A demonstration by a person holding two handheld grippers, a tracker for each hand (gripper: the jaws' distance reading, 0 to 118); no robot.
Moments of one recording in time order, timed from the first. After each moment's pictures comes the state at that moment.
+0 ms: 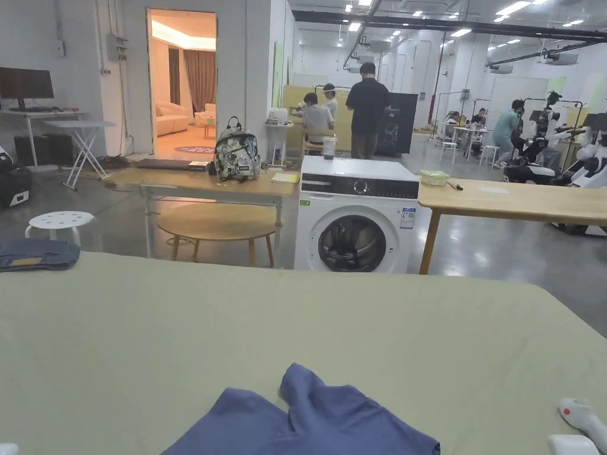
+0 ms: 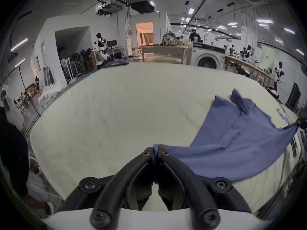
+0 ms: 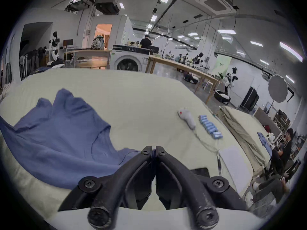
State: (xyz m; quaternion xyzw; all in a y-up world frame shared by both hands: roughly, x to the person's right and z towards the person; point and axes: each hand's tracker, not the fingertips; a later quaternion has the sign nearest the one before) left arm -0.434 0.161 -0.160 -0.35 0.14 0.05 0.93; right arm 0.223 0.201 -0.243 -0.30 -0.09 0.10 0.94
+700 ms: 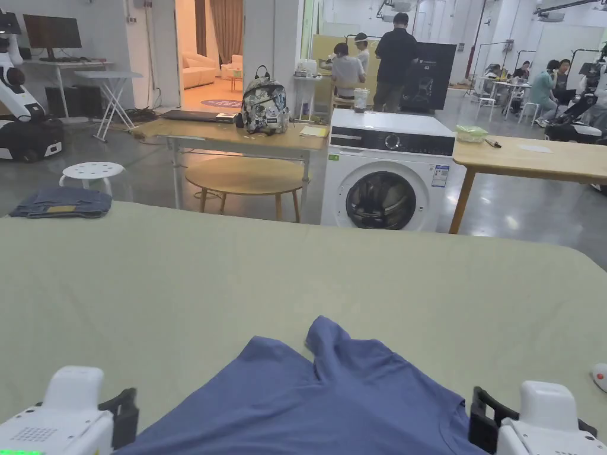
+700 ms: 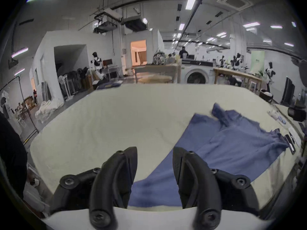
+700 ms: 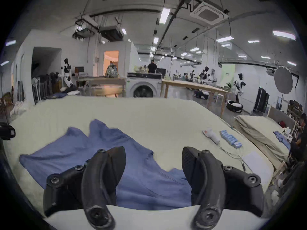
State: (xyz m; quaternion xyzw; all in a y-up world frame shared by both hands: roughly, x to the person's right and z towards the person) left arm -0.334 0.214 -0.139 -0.23 0.11 0.00 0.97; right arm 0.120 0.231 -0.211 -0.16 -0.02 0.03 0.99
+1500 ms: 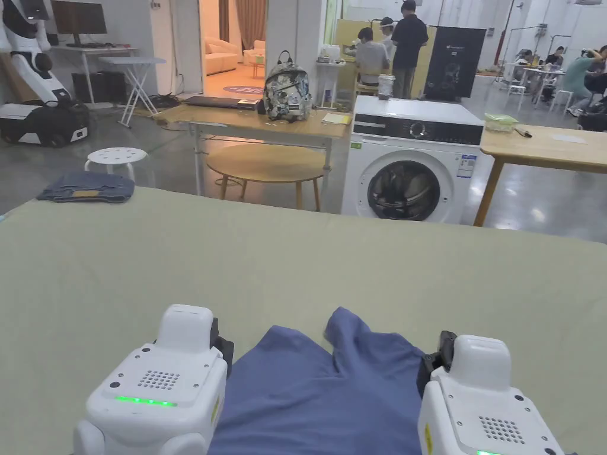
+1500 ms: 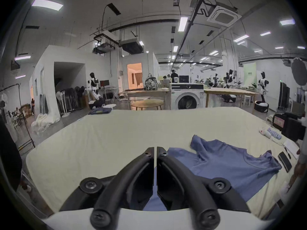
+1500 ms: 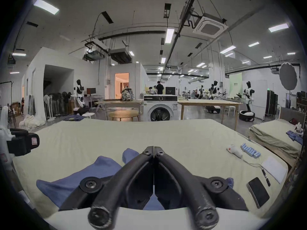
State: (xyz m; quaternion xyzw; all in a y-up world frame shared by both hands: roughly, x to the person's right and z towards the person) left arm -0.262 0.262 -0.171 -0.15 0.10 0.00 0.98; right arm 0.029 0.260 -0.209 -0.08 0.03 0.00 1.00
